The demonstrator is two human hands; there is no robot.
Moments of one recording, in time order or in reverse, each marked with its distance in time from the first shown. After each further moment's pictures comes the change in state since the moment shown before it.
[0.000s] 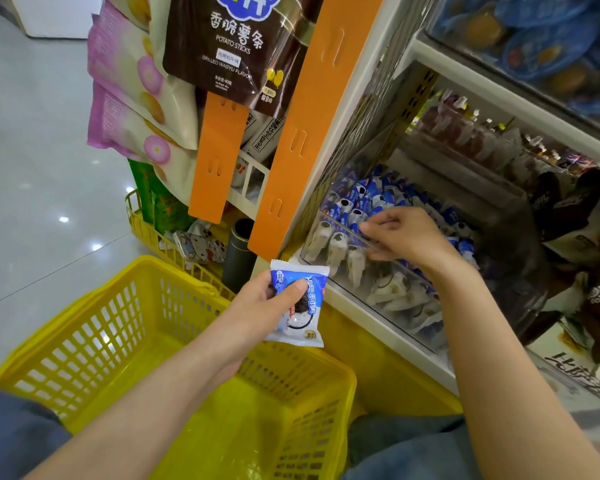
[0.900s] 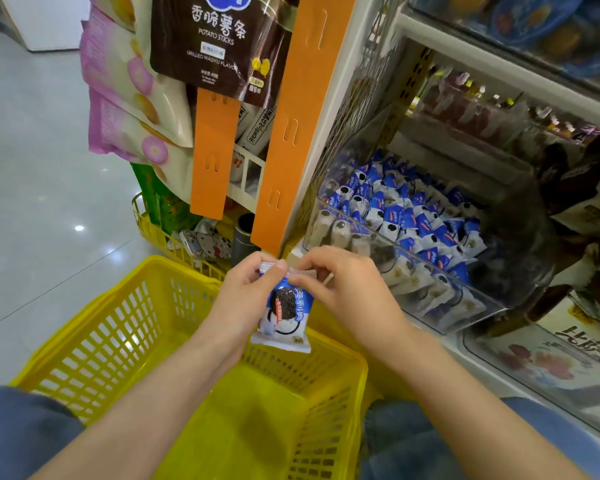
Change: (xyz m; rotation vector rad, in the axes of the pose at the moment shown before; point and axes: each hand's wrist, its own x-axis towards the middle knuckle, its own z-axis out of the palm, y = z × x) left_hand 0.003 -0.004 -0.008 -0.033 0.134 0.170; right_hand -0.080 0.015 0.070 -0.286 -0.037 -0.671
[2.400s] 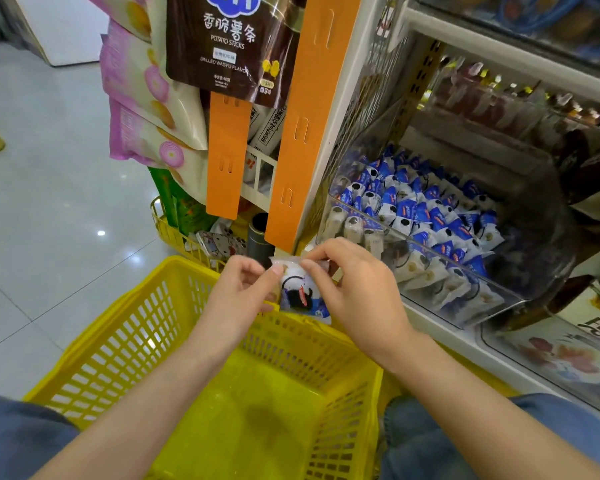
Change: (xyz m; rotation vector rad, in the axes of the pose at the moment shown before) left_hand -0.007 -0.008 -0.025 0.238 0.146 0.055; right_hand -0.010 -0.007 0.011 -0.106 0.209 -0.104
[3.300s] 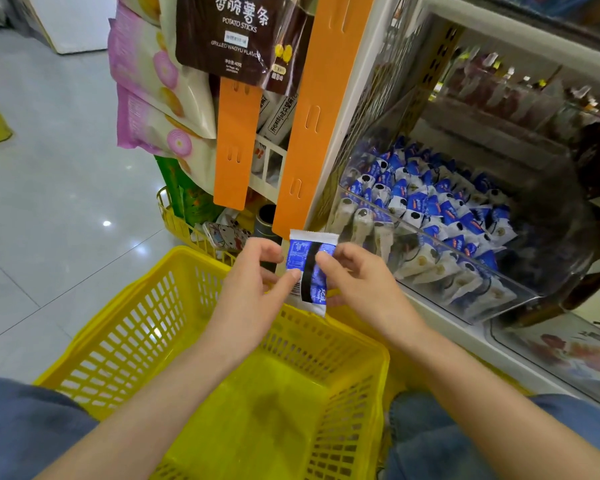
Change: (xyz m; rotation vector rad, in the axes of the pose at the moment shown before) left_hand -0.006 0.001 0.004 0.212 0.012 0.269; right_hand 0.001 0.004 0.008 0.738 -0.232 0.563
